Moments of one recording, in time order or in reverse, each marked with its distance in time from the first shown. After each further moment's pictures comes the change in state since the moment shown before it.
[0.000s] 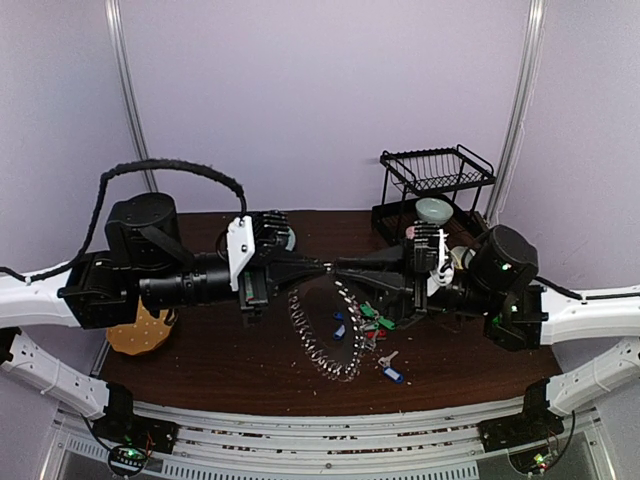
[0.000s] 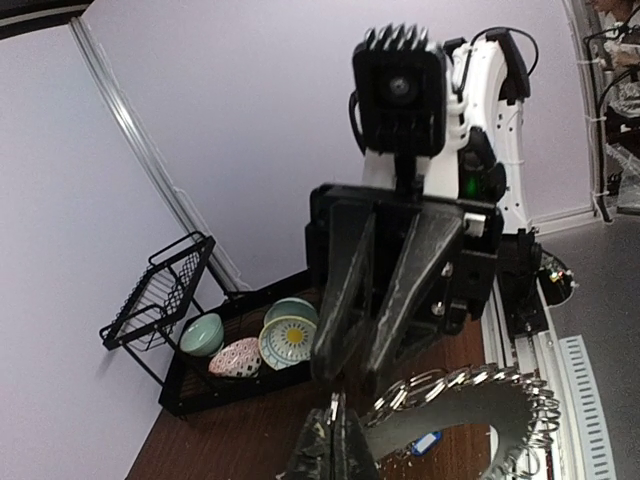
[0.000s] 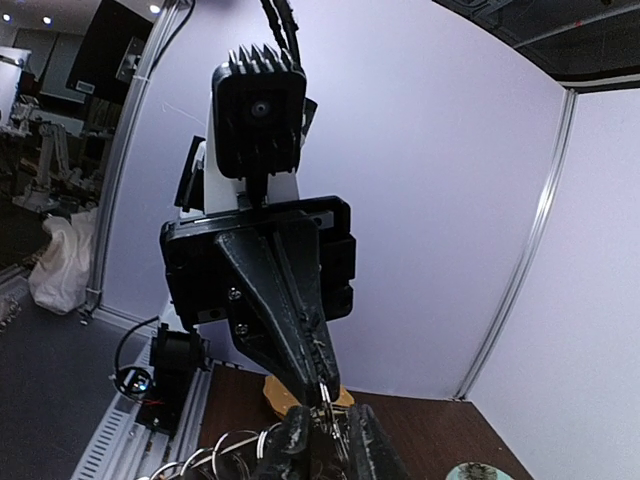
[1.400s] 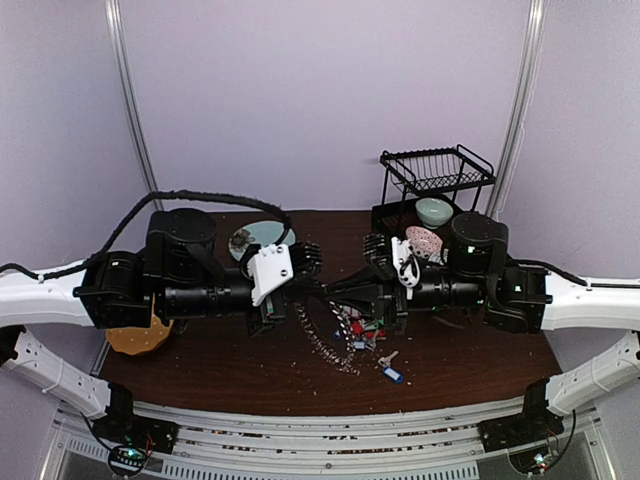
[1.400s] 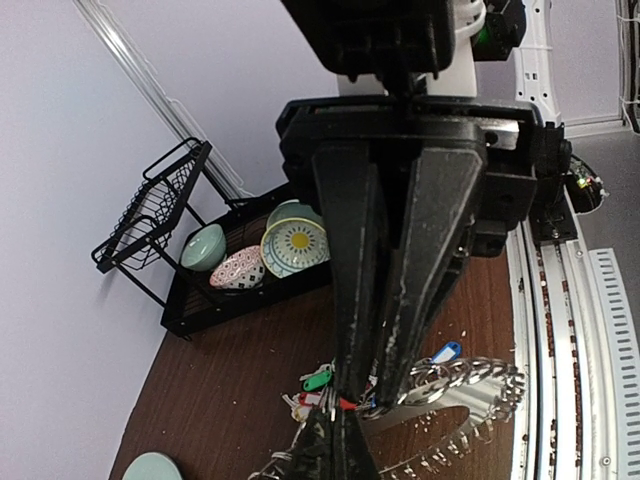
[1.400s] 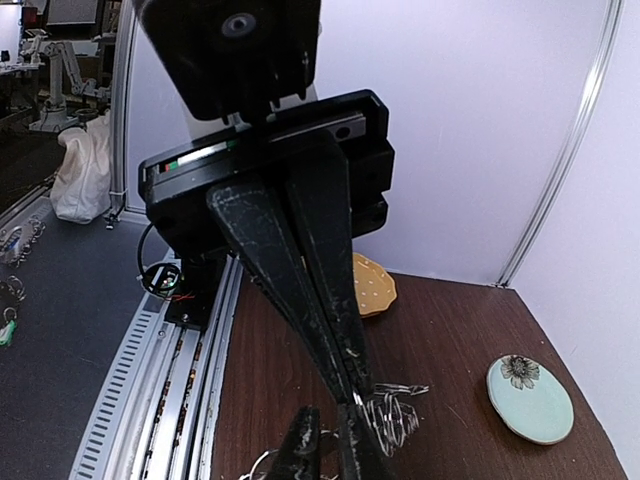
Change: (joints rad) left arm 0.004 0.063 0.014 -0.198 -0.129 0.019; right arm -0.041 0.017 0.125 -0.492 -0.015 -0.060
